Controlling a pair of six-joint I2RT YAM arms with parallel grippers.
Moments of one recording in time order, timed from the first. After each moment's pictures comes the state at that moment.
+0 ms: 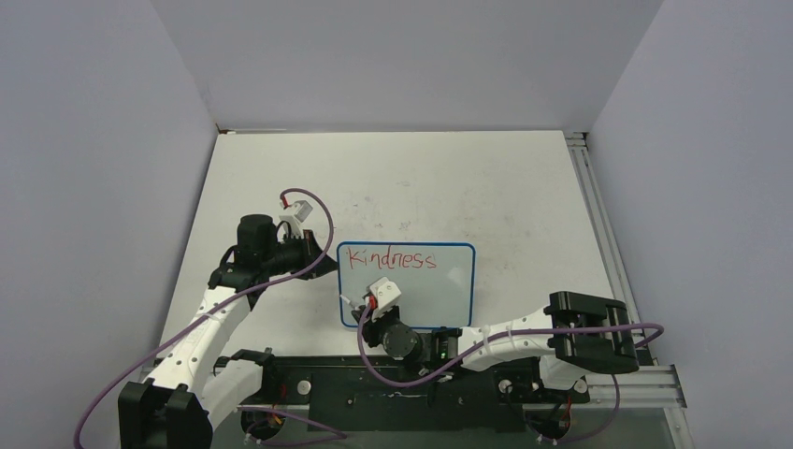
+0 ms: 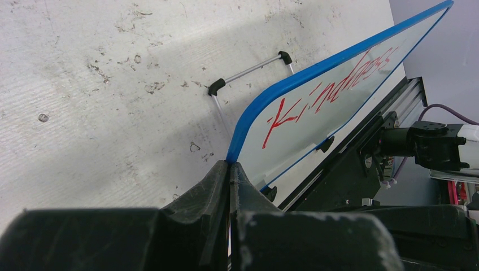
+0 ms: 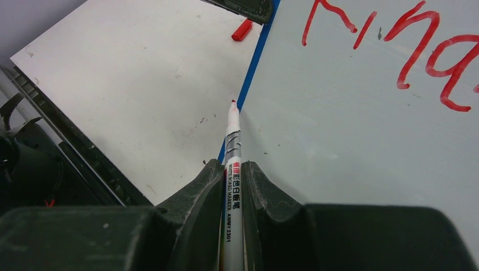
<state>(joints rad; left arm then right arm) -0.18 0.96 0.63 -0.34 0.64 -0.33 1.49 1.54 0.67 0.55 0.71 0.37</state>
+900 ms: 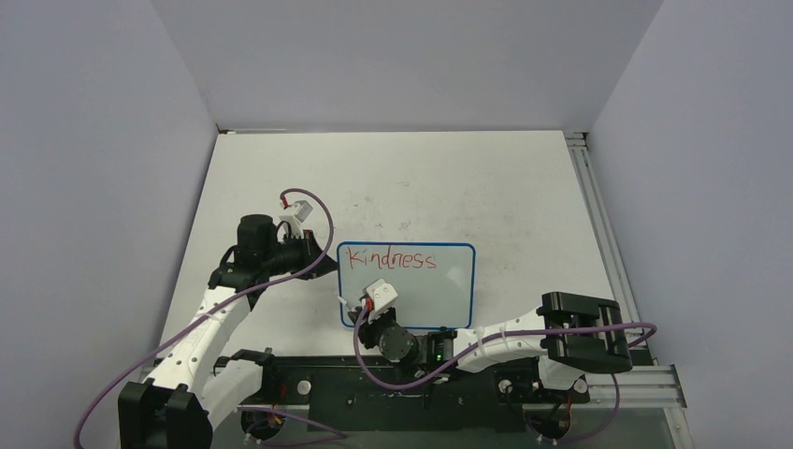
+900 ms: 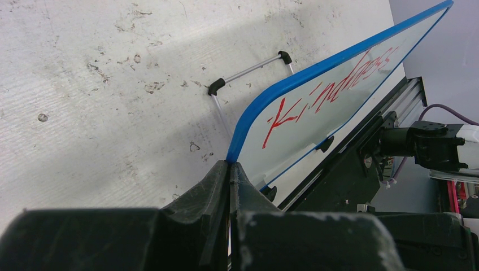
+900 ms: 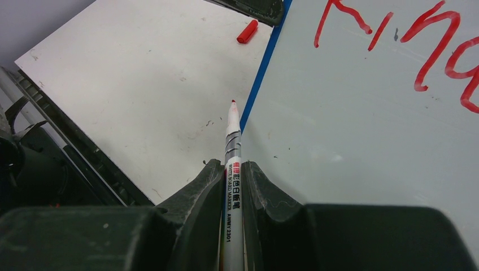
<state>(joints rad) -0.18 0.96 0.63 -0.34 0.64 -0.33 1.51 1.57 0.68 0.58 0.72 0.37</state>
